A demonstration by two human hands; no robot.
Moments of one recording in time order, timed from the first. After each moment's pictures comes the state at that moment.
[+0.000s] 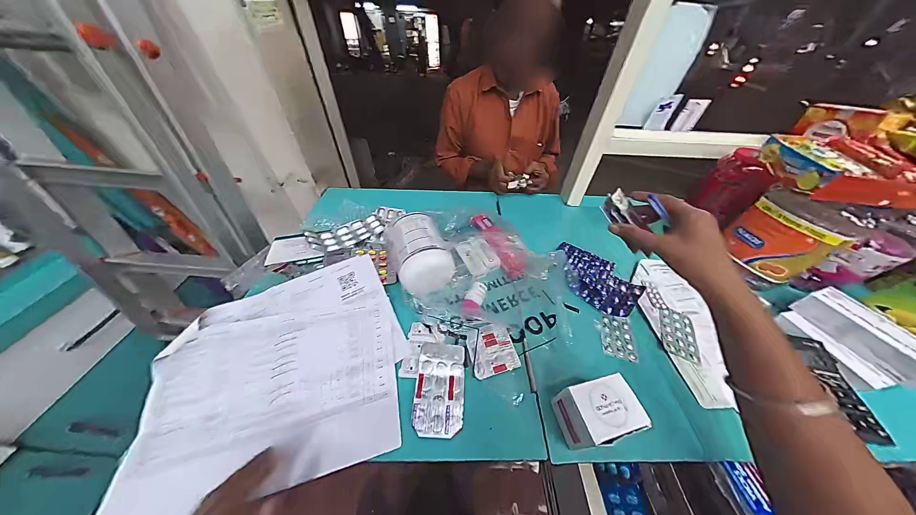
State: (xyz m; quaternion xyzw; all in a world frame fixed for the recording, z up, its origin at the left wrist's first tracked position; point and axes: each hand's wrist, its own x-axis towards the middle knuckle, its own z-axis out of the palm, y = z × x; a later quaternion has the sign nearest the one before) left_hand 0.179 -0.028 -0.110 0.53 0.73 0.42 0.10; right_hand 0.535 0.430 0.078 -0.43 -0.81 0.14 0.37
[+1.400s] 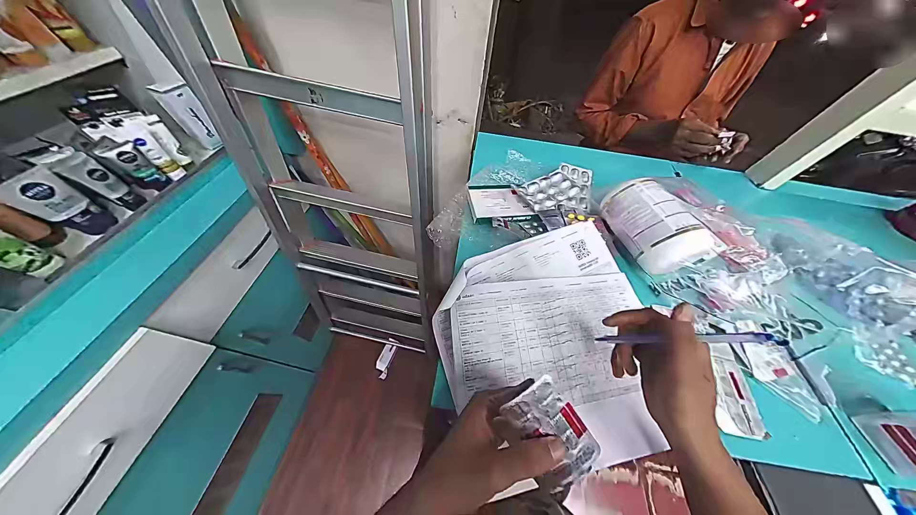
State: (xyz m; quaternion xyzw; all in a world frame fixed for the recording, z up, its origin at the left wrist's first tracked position) left_hand 0.004 -0.026 -0.116 0.38 0.33 0.65 0.57; right_hand 0.175 0.143 -0.082 -0.32 -0.68 0.49 0.44
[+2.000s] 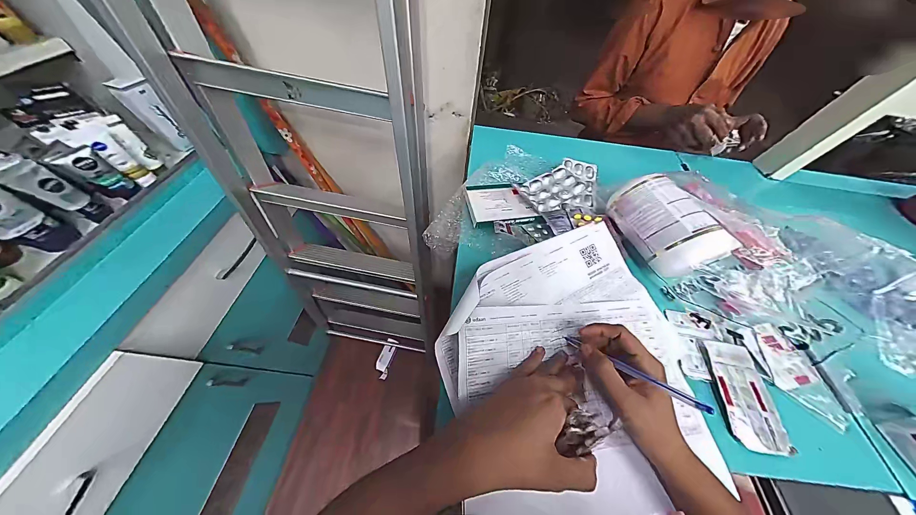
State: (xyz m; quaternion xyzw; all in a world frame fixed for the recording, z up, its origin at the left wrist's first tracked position) left_hand -0.015 0.051 -0.100 0.75 0.44 0.24 0.43; right_hand 0.166 0.142 -0.133 -0.30 -0.74 0.43 0.41
